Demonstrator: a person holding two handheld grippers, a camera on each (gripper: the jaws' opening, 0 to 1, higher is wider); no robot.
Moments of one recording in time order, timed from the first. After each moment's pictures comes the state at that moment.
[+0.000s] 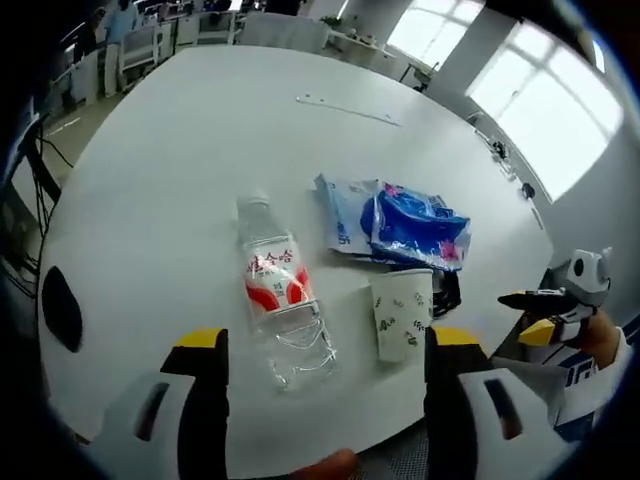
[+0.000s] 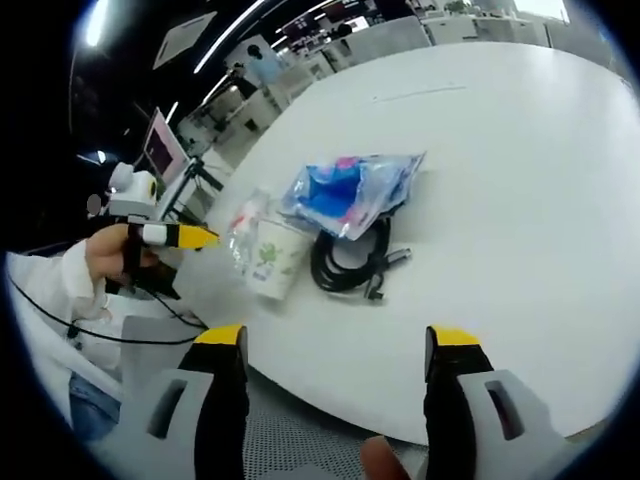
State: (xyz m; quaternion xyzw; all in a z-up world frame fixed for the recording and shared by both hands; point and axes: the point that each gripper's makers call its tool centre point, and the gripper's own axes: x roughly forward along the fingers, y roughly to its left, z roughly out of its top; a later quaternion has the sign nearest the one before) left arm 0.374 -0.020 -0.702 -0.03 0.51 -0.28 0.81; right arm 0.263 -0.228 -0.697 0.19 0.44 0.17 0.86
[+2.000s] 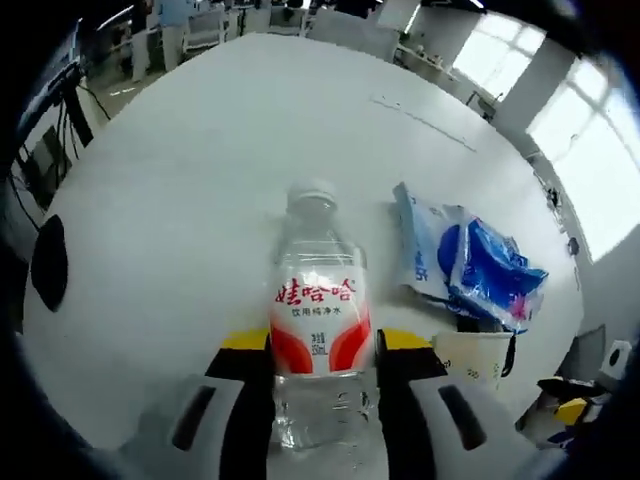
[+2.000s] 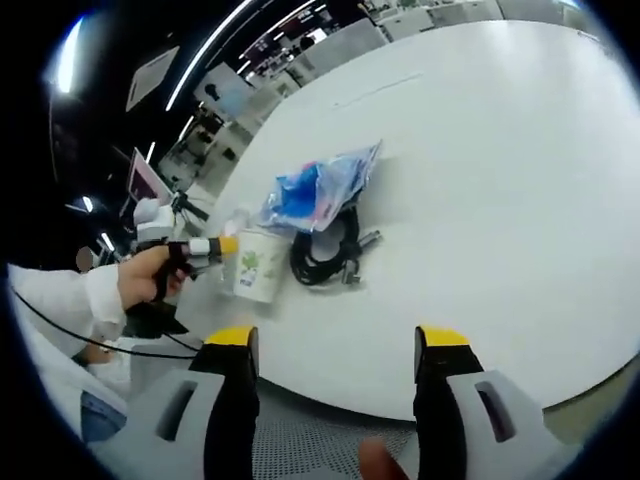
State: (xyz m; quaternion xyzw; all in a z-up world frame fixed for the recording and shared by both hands) left arm 0.412 -0.010 -0.751 -0.15 0.50 -0.13 0.84; right arm 0.239 -0.245 -0.705 0.27 0.43 0.11 0.85
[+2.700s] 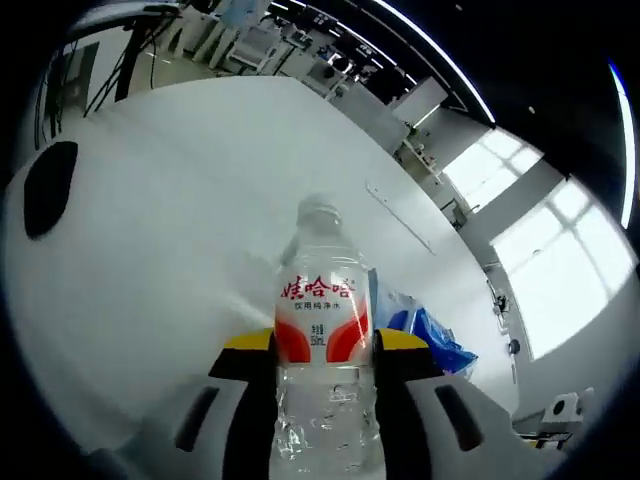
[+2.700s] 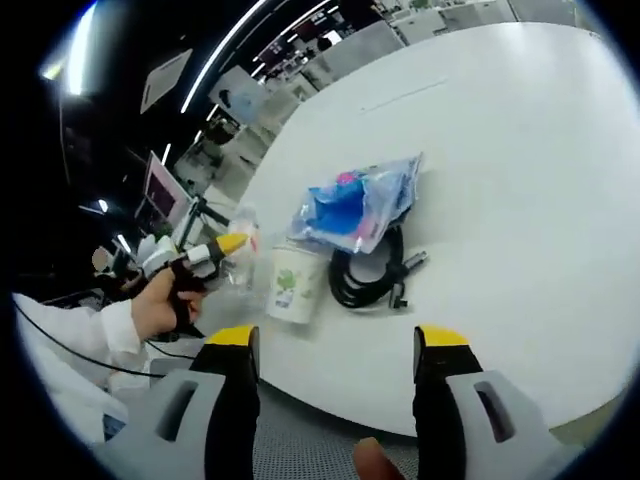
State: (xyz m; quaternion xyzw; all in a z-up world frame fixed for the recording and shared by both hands) left arm 0.427 -0.001 -0.703 -0.29 0.36 -0.15 0.87; right arm 0.276 -0.205 -0.677 0.29 0.41 0.16 0.85
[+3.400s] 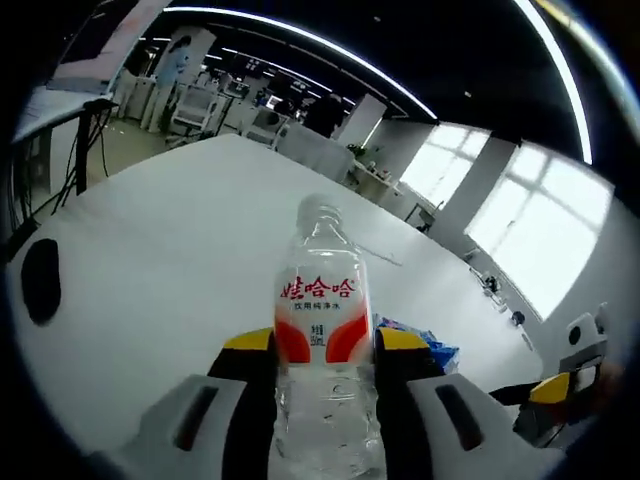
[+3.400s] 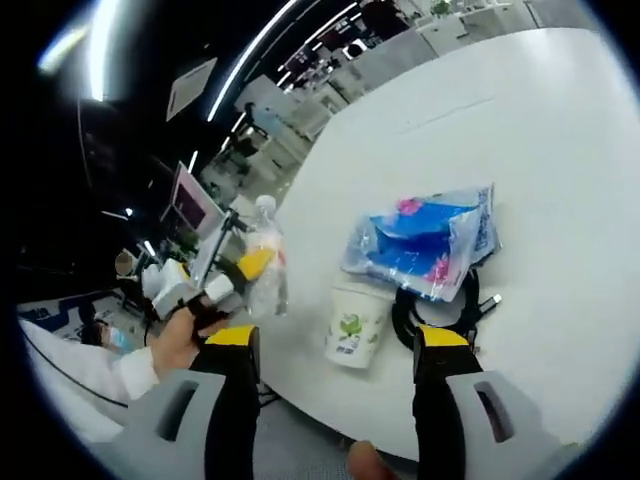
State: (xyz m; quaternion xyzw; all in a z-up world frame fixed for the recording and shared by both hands) left arm 0.424 -0.017 -0.659 -0.21 0.26 -0.22 0.91; right arm 0.320 -0.164 -0.640 0.31 0.37 0.20 0.85
